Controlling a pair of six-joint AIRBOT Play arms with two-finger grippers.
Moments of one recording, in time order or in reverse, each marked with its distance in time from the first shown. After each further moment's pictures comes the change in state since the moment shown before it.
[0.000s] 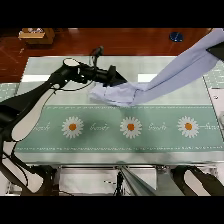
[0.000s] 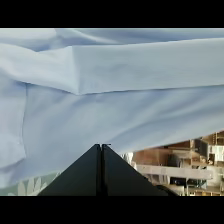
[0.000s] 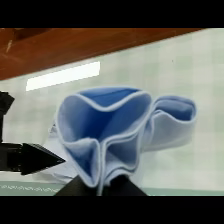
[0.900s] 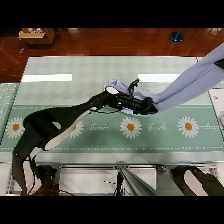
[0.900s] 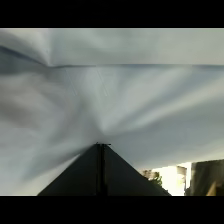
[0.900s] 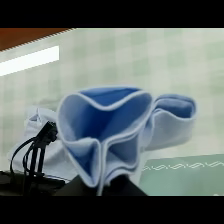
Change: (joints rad) left arm -0.362 -0.166 0.000 -0.238 0.161 0.000; right arm 0.000 0.047 0.000 -0.167 0.092 0.071
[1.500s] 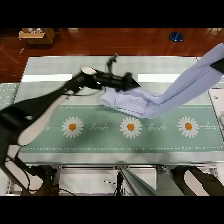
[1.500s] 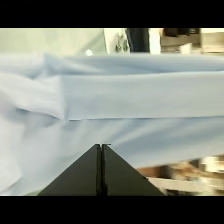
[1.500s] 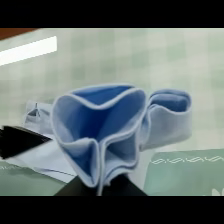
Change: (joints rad) left arm 0.288 0.187 0.001 0.228 -0.025 -0.014; right arm 0.051 -0.033 -0.001 -0.033 0.014 -0.008
